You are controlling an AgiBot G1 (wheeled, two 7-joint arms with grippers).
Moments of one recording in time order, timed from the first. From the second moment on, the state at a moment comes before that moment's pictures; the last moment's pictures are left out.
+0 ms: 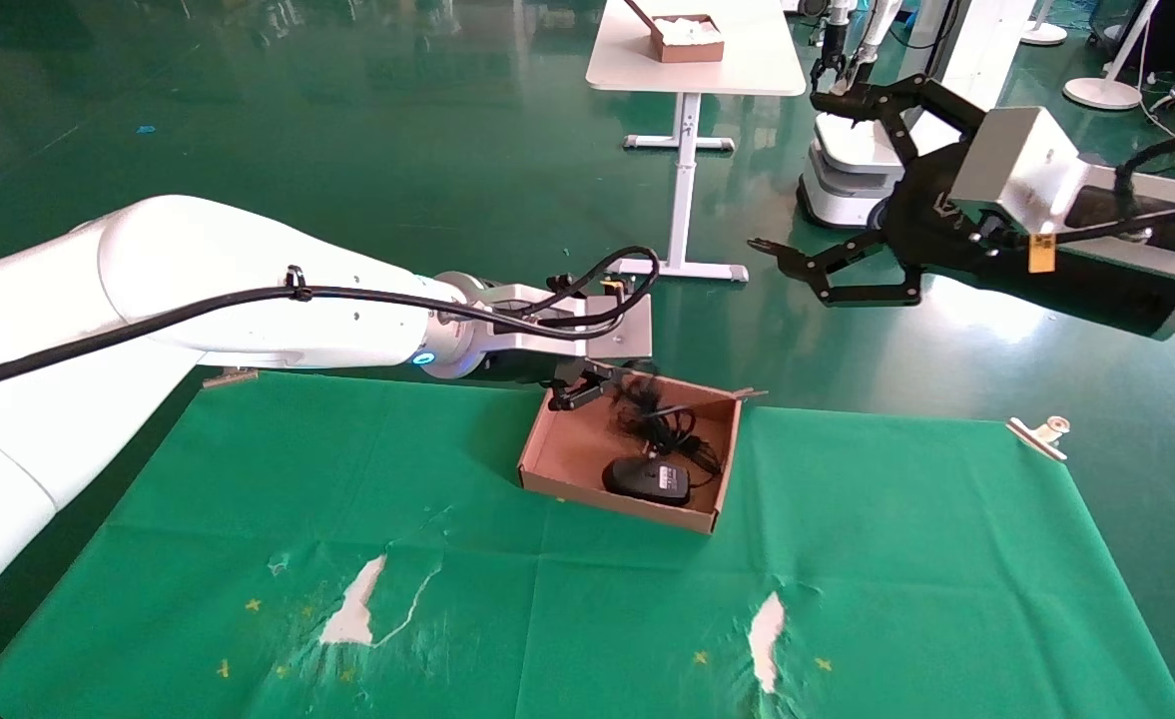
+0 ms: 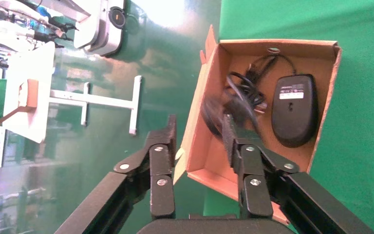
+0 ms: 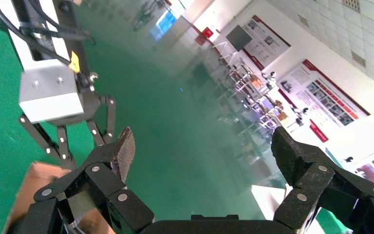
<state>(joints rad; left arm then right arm) -1.84 1.34 1.18 -0.63 1.51 0.82 0.00 1.69 -0.93 -0.35 0.37 -1.06 -1.41 -0.75</state>
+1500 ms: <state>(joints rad) -1.26 0.79 0.50 -1.12 0.92 1.33 -0.14 1.23 -0.69 -0.30 1.05 -0.81 -1.47 -0.05</state>
